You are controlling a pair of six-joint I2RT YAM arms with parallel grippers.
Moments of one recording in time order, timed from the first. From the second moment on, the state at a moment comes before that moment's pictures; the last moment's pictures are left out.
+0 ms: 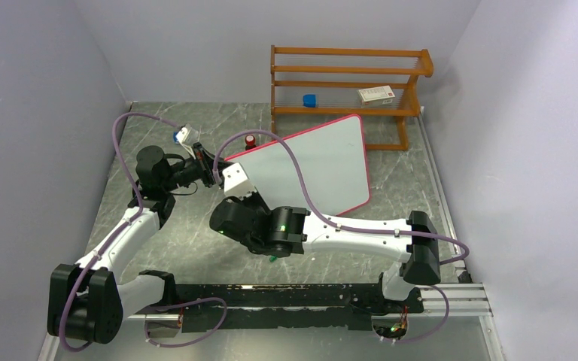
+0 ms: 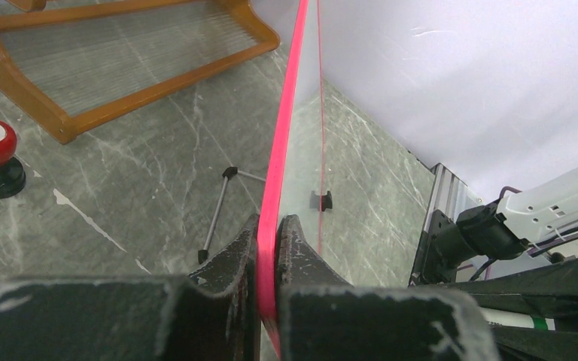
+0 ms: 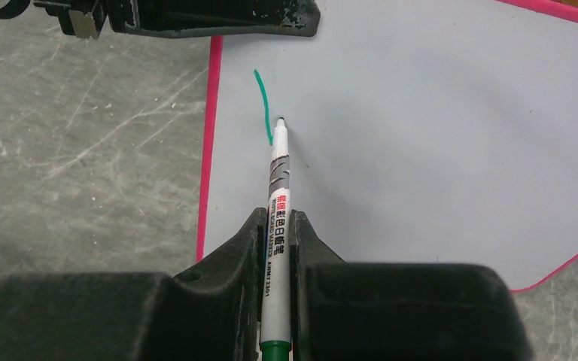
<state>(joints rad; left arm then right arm) -0.17 1.11 0.61 0.46 0.89 -0.46 1.40 1.65 1.51 -0.64 0.91 0.37</state>
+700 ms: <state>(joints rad) -0.17 1.11 0.61 0.46 0.89 -0.46 1.39 1.64 1.51 -0.58 0.95 0.33</state>
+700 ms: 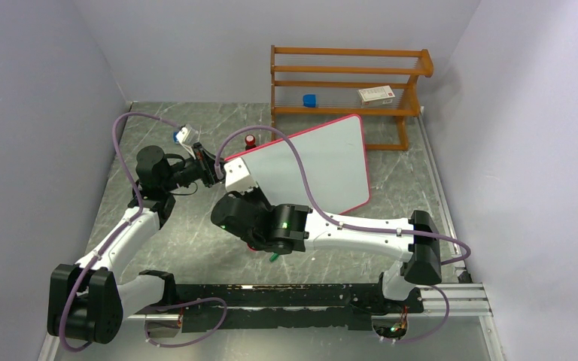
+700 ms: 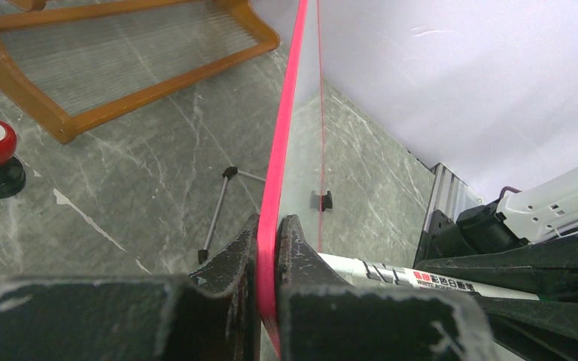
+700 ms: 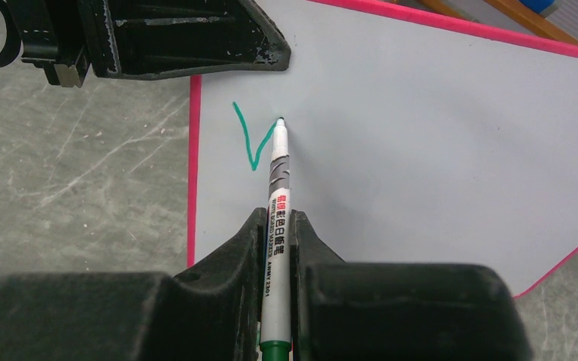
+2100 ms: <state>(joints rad) -0.17 1.11 0.61 0.46 0.88 -0.46 1.38 1.62 1.45 -0.67 0.91 0.42</state>
